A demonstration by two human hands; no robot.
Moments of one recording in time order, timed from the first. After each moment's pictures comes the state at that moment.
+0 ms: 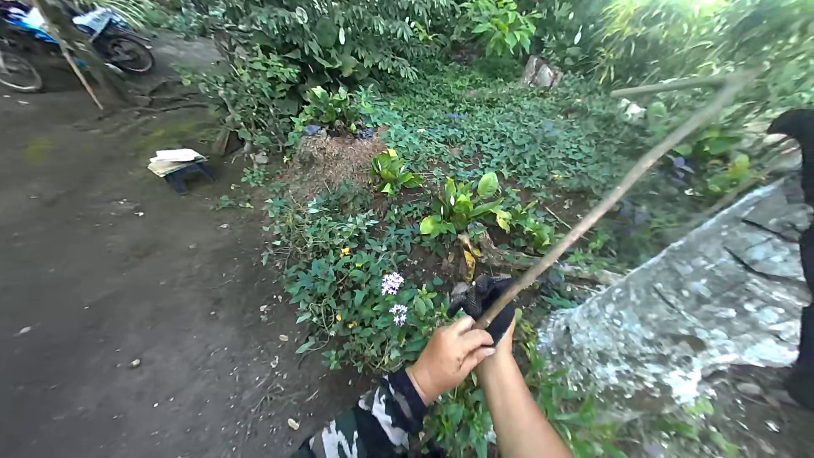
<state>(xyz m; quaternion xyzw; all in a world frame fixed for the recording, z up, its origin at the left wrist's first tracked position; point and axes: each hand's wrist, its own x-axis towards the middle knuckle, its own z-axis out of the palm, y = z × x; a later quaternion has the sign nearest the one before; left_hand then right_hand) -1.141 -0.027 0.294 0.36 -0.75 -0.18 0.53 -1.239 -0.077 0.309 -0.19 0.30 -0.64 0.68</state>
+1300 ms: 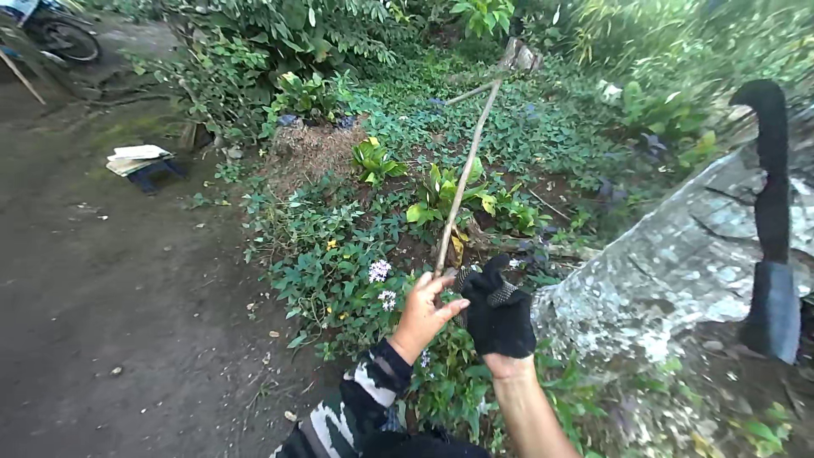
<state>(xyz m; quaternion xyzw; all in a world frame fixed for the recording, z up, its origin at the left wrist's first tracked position) -1.129 -0.041 0.310 0.51 -0.58 -0.34 0.54 -1.280 -0.048 0.337 -0.20 0.12 -0.59 0.77</state>
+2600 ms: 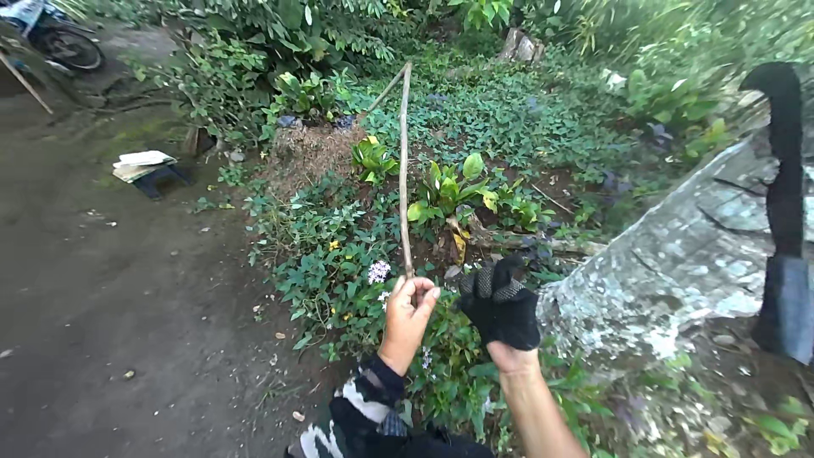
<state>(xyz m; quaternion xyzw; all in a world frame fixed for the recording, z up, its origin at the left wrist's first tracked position) -1.123 -0.033 0.297 0.54 -0.50 -0.28 0.61 -1.295 -0.063 0.319 -0.26 0.12 -0.59 0.76</state>
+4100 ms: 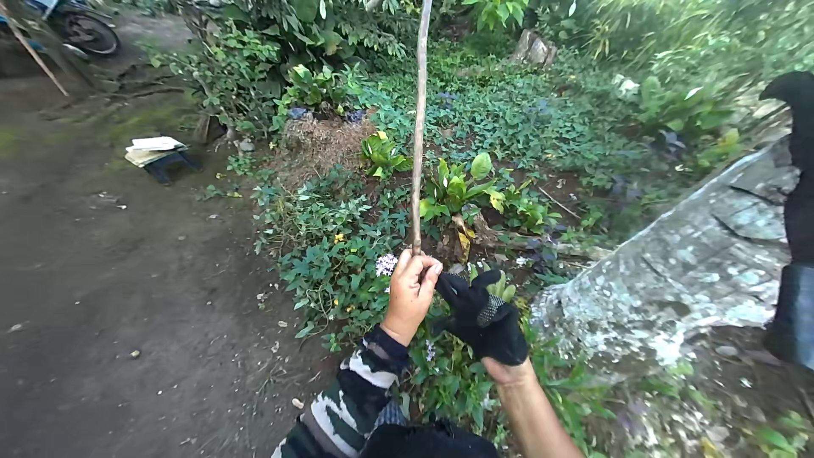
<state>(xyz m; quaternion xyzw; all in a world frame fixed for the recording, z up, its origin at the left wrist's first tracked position) -1.106 -0.053 0.309 0.48 -0.56 -0.15 0.65 -1.280 -0.048 0.309 -0.38 0.06 -0.42 0.82</state>
